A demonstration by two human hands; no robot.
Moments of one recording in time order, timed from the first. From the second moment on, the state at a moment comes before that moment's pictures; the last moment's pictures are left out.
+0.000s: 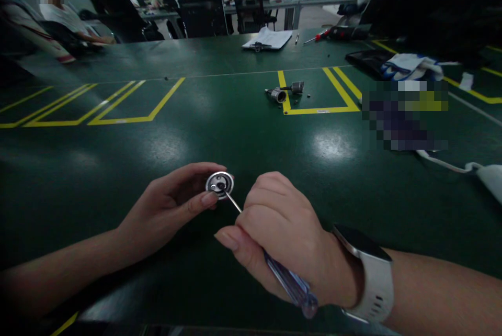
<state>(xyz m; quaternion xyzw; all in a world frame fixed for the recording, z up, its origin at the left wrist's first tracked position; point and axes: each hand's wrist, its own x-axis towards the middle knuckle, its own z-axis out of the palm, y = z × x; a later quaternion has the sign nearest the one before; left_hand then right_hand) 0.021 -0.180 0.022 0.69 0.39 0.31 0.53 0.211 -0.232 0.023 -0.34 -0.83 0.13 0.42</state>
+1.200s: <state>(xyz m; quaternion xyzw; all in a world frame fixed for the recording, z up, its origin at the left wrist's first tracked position) 0.019 -0.184 0.016 0.79 0.37 0.33 0.35 0.198 -0.237 0.018 -0.32 -0.85 0.08 0.40</state>
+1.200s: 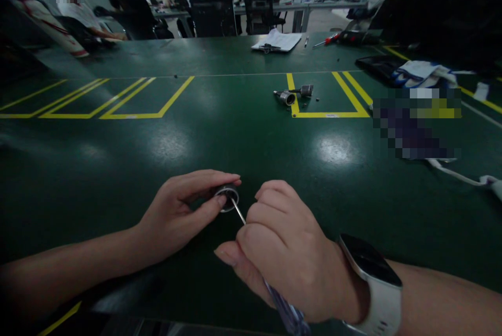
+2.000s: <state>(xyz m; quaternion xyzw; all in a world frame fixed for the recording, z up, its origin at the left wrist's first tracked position) 0.019 -0.181 0.015 0.81 0.36 0.36 0.30 0.195 -0.237 0.019 -0.33 -0.87 0.05 0.37</state>
